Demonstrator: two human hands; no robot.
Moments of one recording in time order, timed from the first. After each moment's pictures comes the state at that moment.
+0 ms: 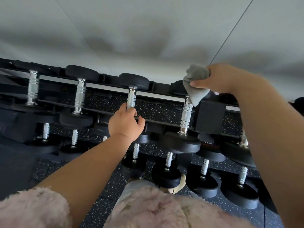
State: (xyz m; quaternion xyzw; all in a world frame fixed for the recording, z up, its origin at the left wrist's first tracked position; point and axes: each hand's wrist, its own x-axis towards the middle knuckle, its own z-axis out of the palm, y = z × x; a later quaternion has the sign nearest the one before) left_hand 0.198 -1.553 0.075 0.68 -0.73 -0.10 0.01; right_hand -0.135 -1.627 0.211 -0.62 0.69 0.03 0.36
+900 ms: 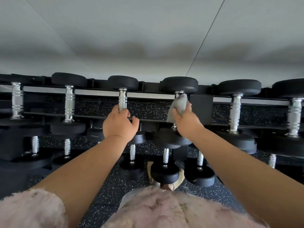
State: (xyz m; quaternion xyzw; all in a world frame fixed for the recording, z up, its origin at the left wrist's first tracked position) left_hand 0.200 -1.554 0.078 0.68 -0.73 -0.12 0.01; right_hand -0.049 -1.504 0.108 -0.39 0.80 -0.16 0.42
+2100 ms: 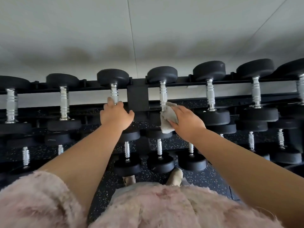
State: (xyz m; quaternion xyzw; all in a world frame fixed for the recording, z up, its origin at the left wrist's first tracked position) left_hand -0.008 -1.472 0.109 0.63 -0.76 -0.11 -0.13; right_hand -0.254 -1.327 0.149 -0.60 0.77 -0.04 0.24
